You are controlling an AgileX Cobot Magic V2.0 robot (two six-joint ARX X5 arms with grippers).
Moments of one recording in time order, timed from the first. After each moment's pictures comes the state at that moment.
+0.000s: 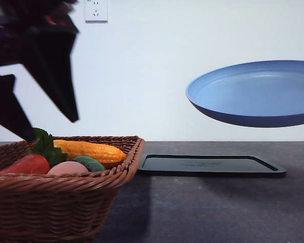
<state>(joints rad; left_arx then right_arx) -0.67 1.22 0.87 -0.72 0.20 -0.35 -0.01 0.83 0.71 -0.66 -0.41 0.25</state>
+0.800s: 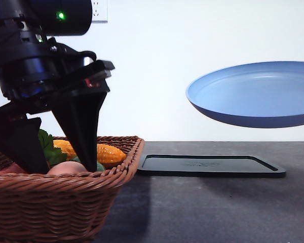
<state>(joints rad) -0.69 1.46 0.91 -0.69 0.21 -0.35 -0.01 0.83 0.71 -0.66 -0.41 0.25</state>
